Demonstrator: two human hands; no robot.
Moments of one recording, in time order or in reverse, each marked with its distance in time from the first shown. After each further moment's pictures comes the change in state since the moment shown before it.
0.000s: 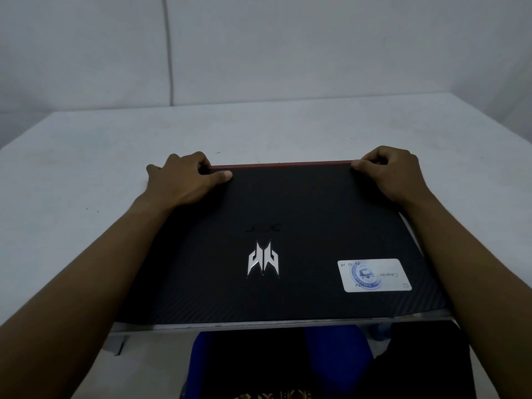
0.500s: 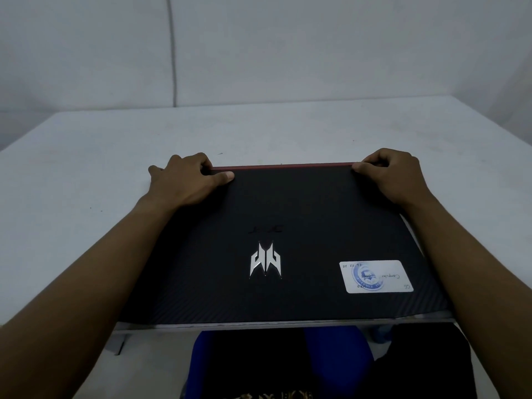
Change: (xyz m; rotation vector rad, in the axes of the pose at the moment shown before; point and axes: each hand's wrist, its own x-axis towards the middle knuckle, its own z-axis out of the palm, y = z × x) left_hand -0.002 0.001 -0.001 -0.006 0.004 -0.015; right_hand 0.000 -0.002 -0.001 0.009 -0.010 0.016
